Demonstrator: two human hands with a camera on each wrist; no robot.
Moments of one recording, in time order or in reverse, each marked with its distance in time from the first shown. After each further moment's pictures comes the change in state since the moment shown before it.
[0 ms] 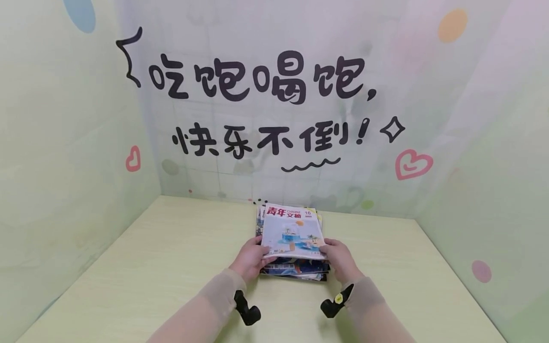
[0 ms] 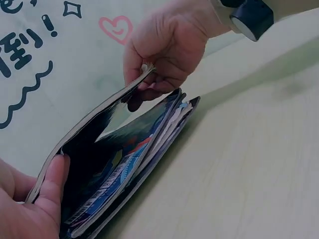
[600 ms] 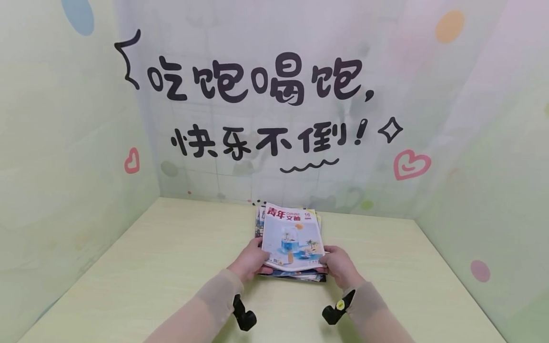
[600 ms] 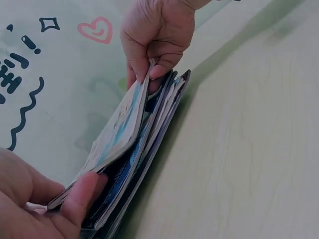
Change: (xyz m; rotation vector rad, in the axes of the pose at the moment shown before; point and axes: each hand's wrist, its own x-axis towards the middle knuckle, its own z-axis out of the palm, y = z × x) left_hand -0.009 0.006 -0.004 0.340 -0.100 0.030; right_hand -0.009 0.009 -0.003 0.095 -0.104 0.014
